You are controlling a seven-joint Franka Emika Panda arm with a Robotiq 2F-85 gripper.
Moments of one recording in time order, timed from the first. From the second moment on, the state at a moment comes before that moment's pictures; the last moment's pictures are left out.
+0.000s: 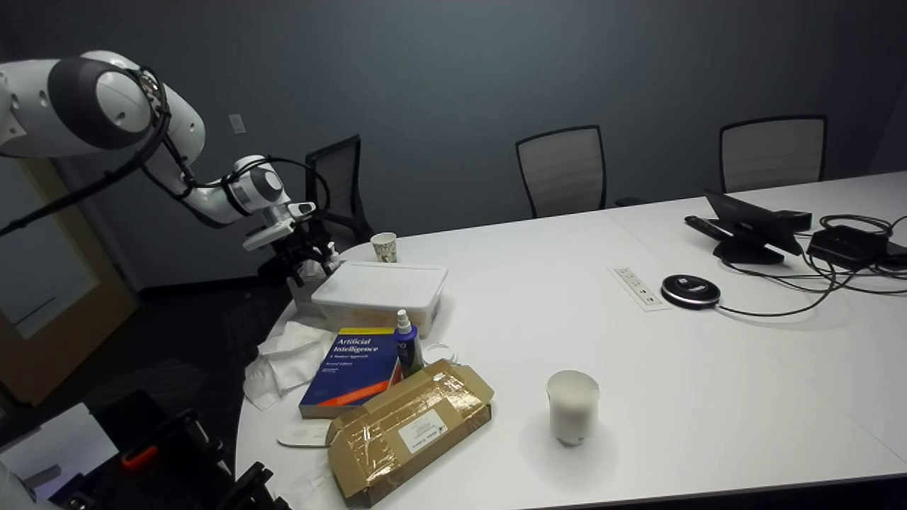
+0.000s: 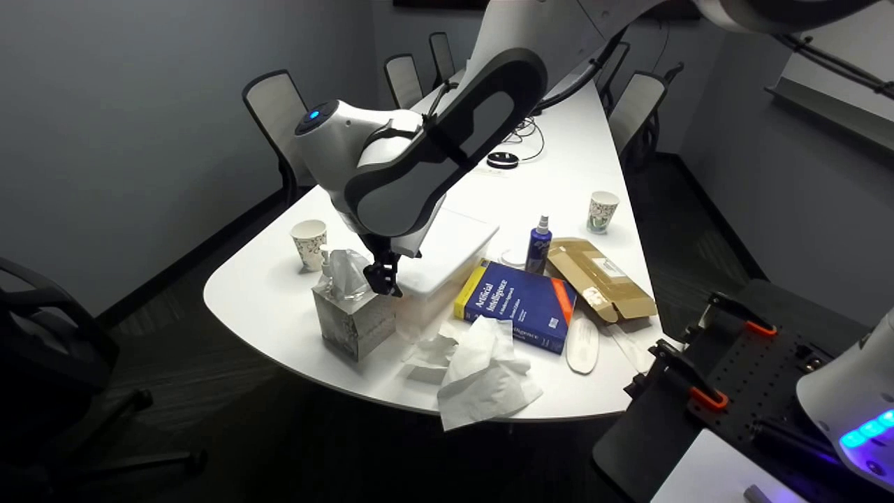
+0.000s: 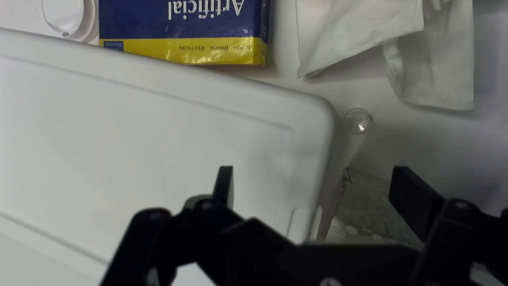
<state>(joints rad) 0.53 0.93 -0.01 -1.43 -0.39 2.14 0.27</state>
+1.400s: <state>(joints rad) 0.56 1.05 -0.07 -1.30 -0.47 2.07 0.33</state>
